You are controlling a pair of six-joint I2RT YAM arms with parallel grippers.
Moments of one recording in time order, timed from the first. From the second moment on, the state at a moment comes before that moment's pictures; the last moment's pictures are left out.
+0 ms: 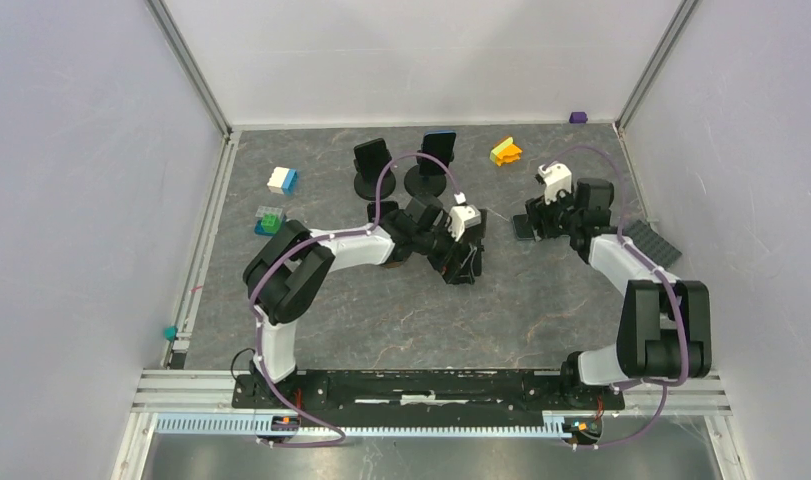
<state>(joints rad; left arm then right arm) -0.77 1.95 1.21 0.02 0.56 0.00 -0.02 1.40 0.72 0.04 -0.33 -0.36</state>
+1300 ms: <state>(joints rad) -0.78 1.37 1.02 -0.16 0.37 0.21 -0.18 1.97 1.22 -0.10 -0.34 -0.51</state>
